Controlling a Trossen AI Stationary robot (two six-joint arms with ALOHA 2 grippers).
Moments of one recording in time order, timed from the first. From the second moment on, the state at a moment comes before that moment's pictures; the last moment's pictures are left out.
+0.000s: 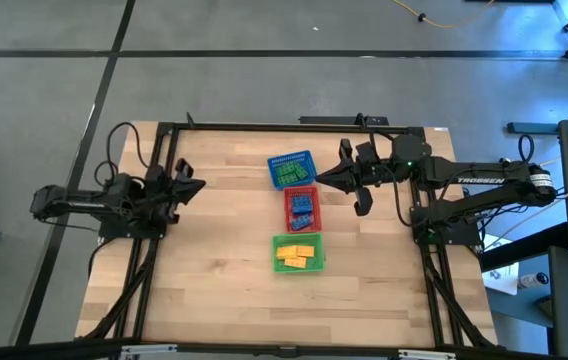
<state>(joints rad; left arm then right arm) 0.02 0.17 0.04 0.64 -0.09 -0.30 -0.10 1.11 0.92 0.24 -0.26 0.23</state>
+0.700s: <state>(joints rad) 0.03 0.00 0.01 0.12 -0.01 -0.38 -0.09 1.11 0.92 0.18 -0.26 0.36</state>
